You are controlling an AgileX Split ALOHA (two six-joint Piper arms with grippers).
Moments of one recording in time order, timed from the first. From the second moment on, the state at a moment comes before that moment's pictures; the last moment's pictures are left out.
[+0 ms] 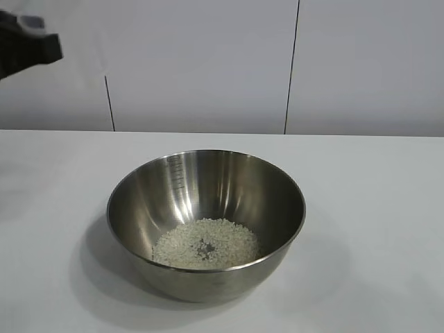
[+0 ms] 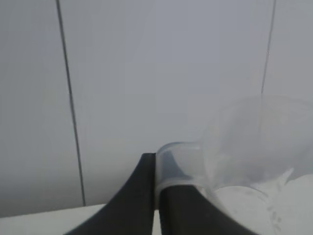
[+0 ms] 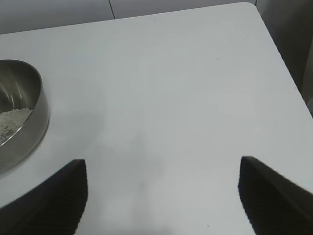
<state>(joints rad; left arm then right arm) -0.30 1.68 -0.27 -0.12 -1.13 0.02 -0.12 -0.02 -0.47 0.04 1.08 0.00</state>
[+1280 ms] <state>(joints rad) -0.29 1.99 -0.34 -0.10 -1.15 0.01 -0.12 -0.02 -0.47 0.04 1.08 0.00</state>
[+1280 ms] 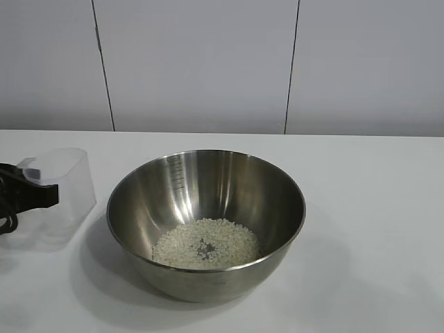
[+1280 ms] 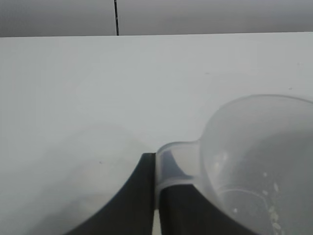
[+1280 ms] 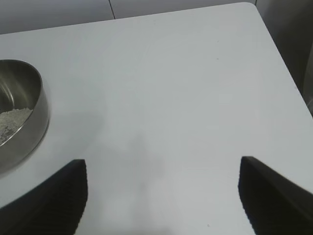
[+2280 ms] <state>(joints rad) -0.29 2.05 -0.20 -0.04 -1.15 0.01 -0.12 -0.02 -0.47 0.04 1.08 0.00</state>
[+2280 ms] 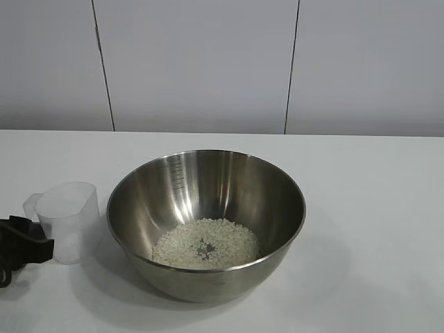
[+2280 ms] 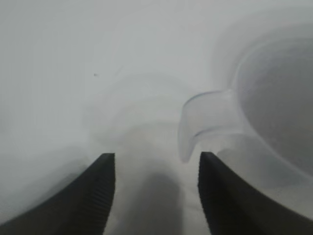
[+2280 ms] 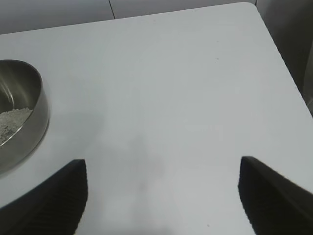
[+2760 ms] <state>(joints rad) -0.29 1.70 -0.14 -0.08 -1.05 0.05 -0.12 -0.02 -0.47 0.04 1.08 0.00</state>
